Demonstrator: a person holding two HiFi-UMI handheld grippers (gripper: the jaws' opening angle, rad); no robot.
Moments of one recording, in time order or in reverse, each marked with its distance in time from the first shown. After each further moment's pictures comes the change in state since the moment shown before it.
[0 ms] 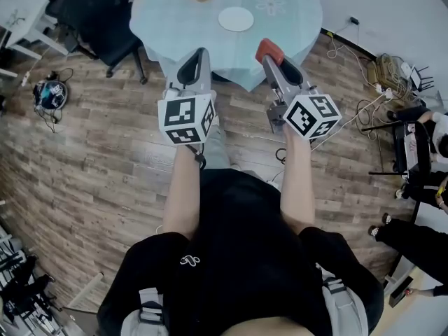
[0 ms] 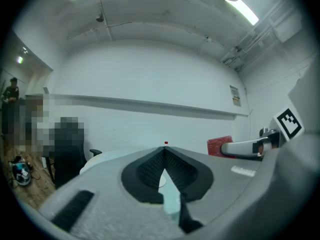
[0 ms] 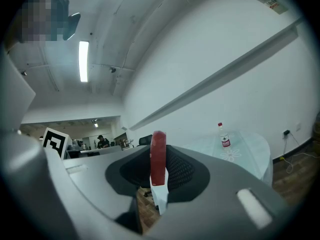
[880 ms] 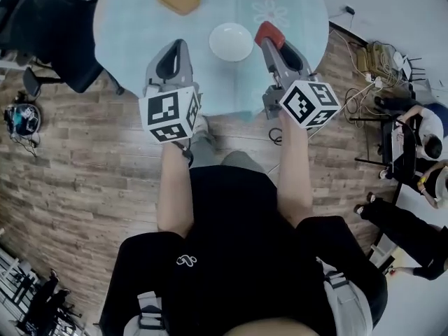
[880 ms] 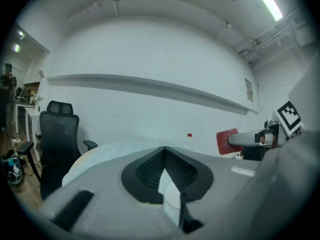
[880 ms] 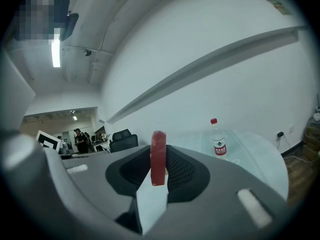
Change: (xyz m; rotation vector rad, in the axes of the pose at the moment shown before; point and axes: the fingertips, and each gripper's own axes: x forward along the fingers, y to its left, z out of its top) left arm 0.250 0.165 -0.039 -0.061 0.135 -0.006; right arm 0.244 -0.161 0.007 0.029 0.084 -0.203
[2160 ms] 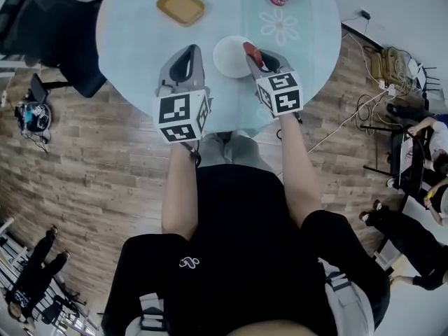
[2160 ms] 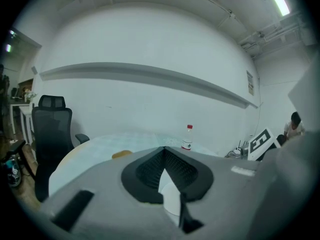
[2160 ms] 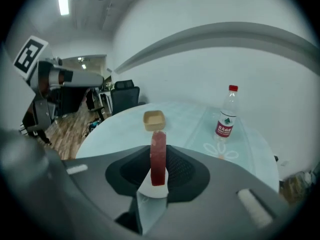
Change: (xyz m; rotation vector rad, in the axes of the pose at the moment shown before) left arm 0.080 -0.017 -0.021 0.000 0.107 -0.018; right arm 0.083 -0.080 -0.120 -0.347 0.483 -0.006
